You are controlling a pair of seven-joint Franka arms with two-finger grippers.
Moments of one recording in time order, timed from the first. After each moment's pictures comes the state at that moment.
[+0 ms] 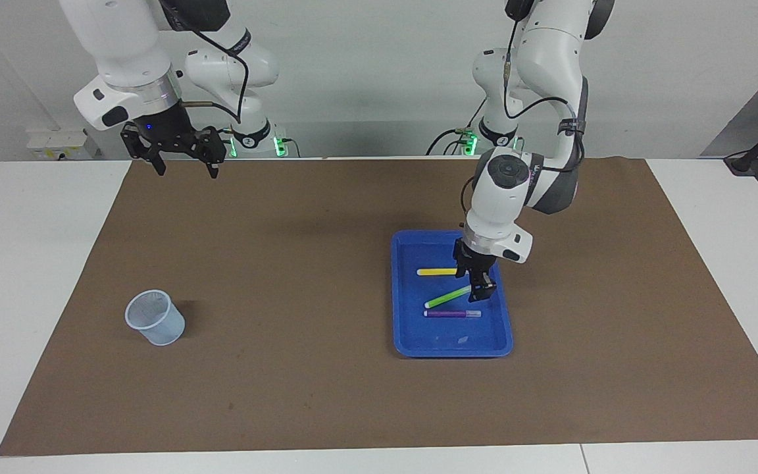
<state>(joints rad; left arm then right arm) -0.12 0.35 -0.32 -1.88 0.15 2.35 -2.29 0.03 0.01 0.07 -1.53 -0.04 1.48 0.17</state>
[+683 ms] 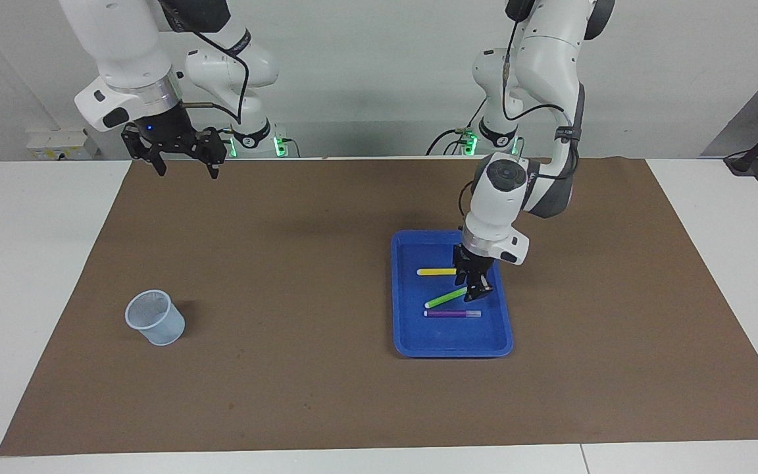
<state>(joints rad) -0.12 0.35 -0.31 -1.95 0.15 2.45 -2.30 0.03 0.01 0.07 -1.53 -0.04 1.48 0.17</state>
